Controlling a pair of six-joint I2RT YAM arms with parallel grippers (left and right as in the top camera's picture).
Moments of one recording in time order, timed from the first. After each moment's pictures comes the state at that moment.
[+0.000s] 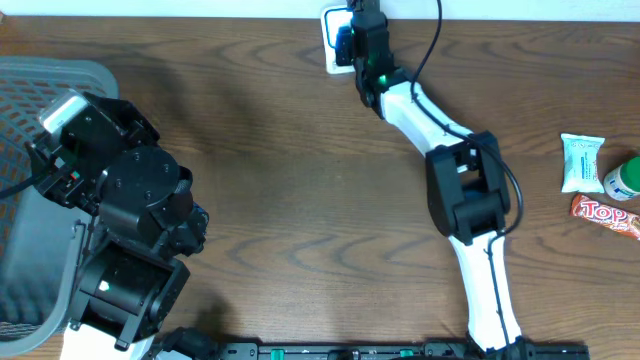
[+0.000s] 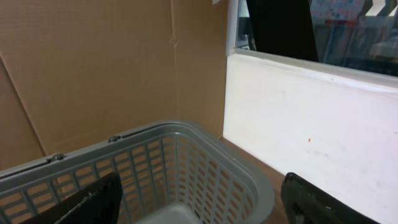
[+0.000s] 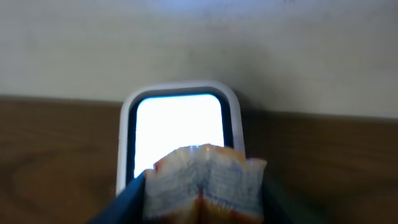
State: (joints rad) left arm -0.41 0.92 1.15 -0.34 -1.26 -0.14; right arm 0.38 2.44 1.96 0.01 0.18 0.19
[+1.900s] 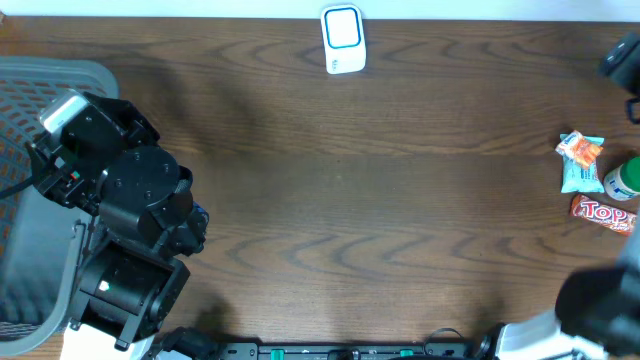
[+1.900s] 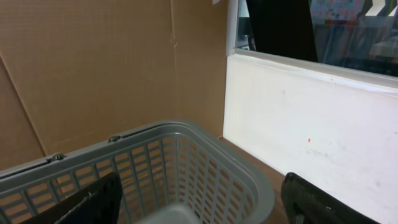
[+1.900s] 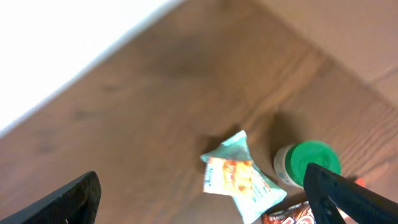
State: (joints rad) left arm -0.41 0.92 1.15 -0.34 -1.26 -0.14; right arm -0.41 1.73 1.86 -0.90 0.13 0.27
